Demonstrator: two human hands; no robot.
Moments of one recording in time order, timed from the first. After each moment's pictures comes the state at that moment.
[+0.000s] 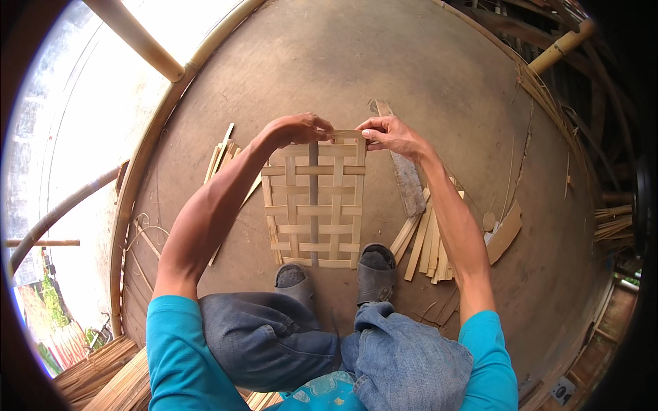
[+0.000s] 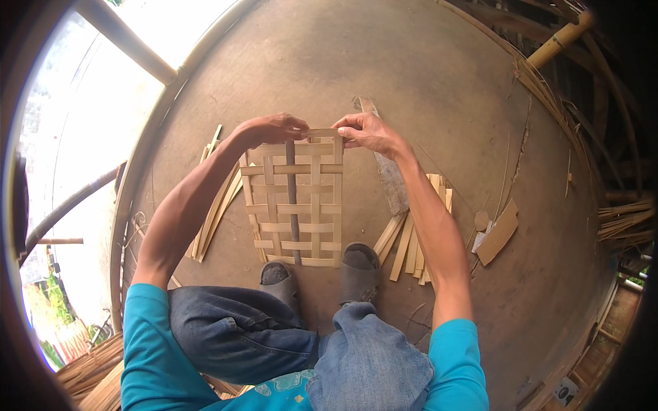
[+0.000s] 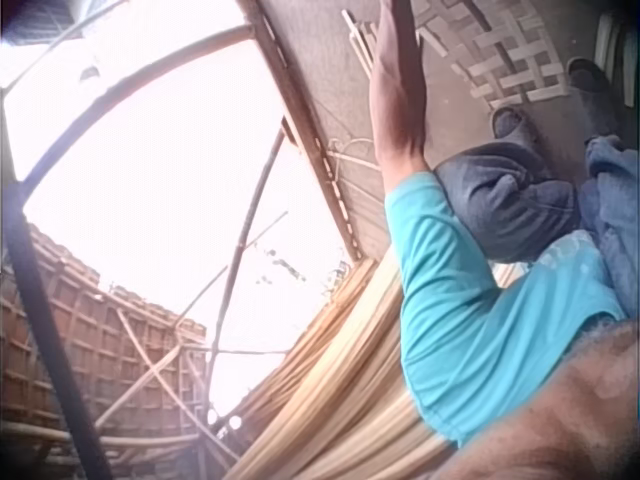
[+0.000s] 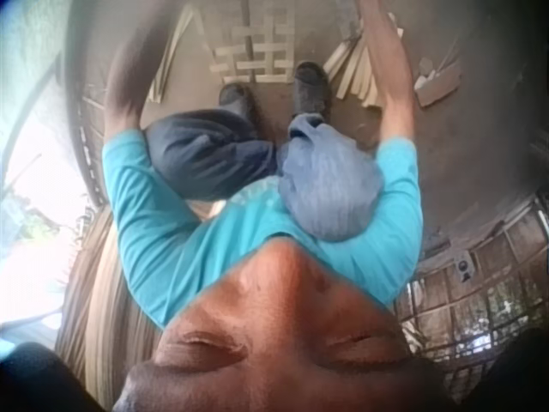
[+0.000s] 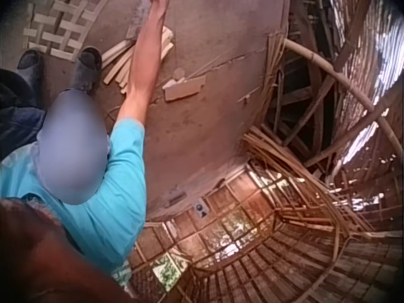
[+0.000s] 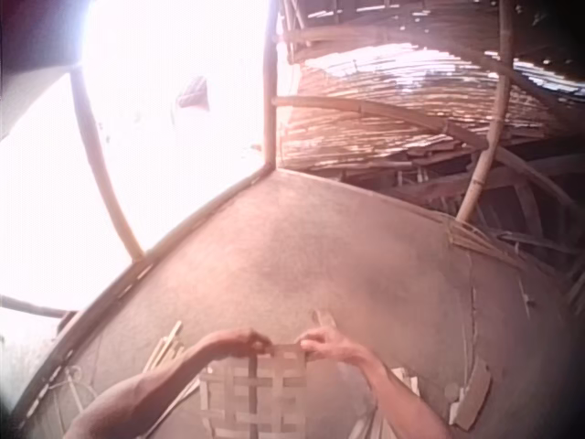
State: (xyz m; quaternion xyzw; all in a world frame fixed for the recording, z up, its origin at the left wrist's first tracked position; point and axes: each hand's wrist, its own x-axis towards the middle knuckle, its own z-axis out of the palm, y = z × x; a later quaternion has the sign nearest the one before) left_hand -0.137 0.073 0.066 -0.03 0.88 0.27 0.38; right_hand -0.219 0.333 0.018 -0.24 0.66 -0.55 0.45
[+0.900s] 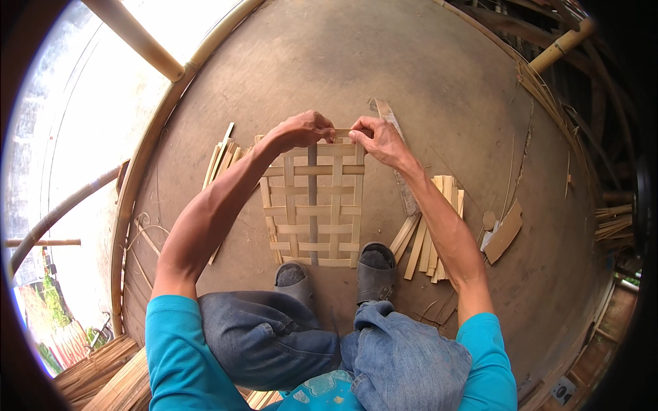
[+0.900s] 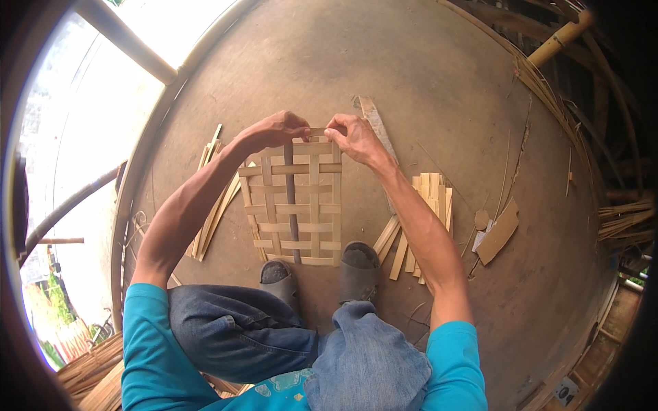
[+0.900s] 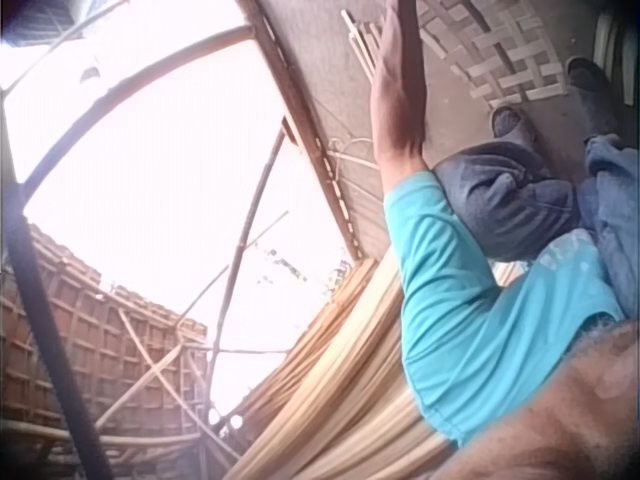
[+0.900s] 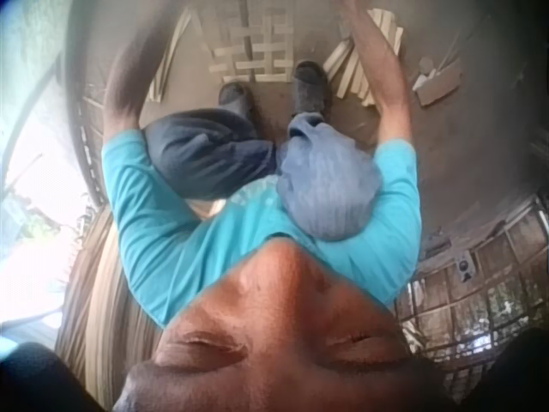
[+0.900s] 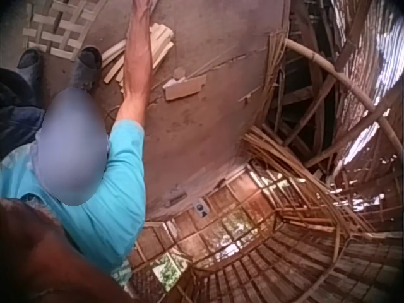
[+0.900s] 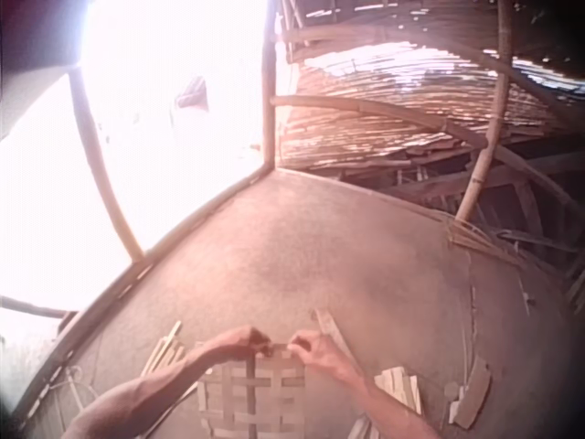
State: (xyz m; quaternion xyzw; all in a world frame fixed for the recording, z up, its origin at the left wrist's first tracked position) left_hand -0.128 0.082 0.066 -0.05 0.89 0.34 0.30; right_hand -0.188 0.314 0.019 -0.28 0.80 -0.45 0.27
